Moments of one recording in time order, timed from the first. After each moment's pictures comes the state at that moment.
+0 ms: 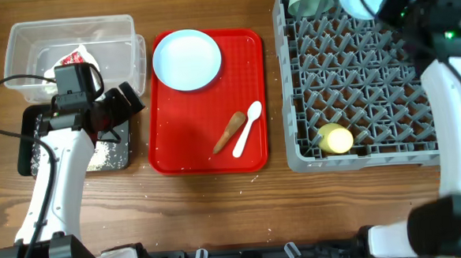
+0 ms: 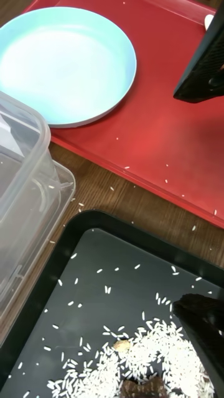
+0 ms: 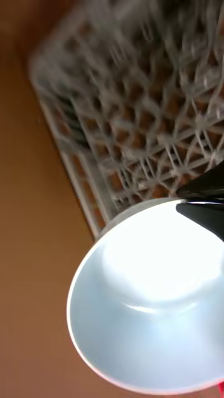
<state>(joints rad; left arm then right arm) 0.11 1.44 1.04 -0.67 0.10 -0.43 -0.08 1.59 1.55 -0.55 0.13 0.26</state>
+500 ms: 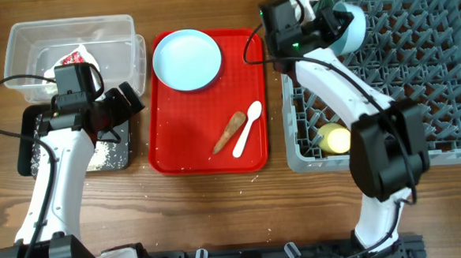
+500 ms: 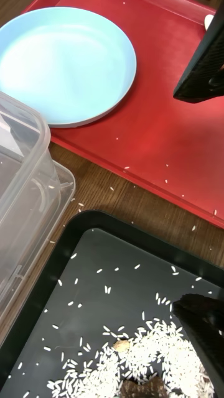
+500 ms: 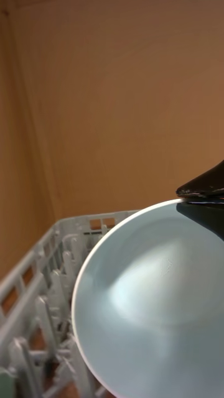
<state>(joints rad) 0.11 1.44 1.04 -0.67 0.10 -0.43 0.38 2.04 1.54 -0.33 1.38 -0.52</state>
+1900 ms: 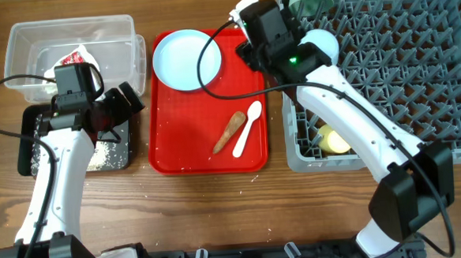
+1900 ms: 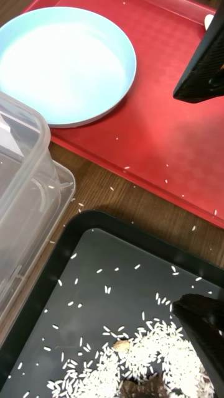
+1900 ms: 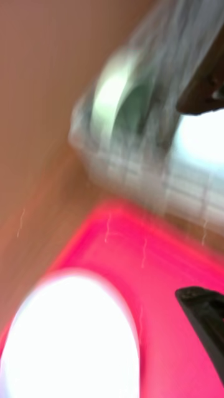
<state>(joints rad) 0.11 1.44 1.04 -0.67 0.10 -0.43 0.53 1.80 1.55 -0.53 0.26 -0.24</state>
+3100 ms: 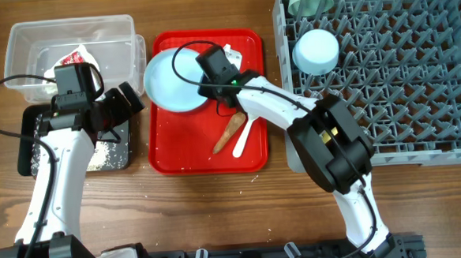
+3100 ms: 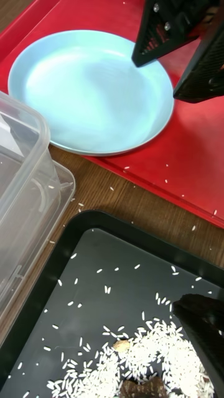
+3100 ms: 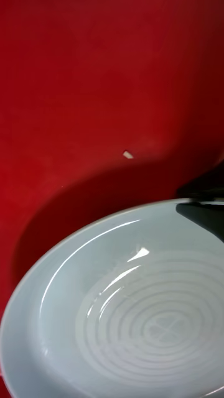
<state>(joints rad) 0.11 1.44 1.04 -0.67 0.10 -0.43 0.64 2.25 1.58 -0.33 0.06 0.92</state>
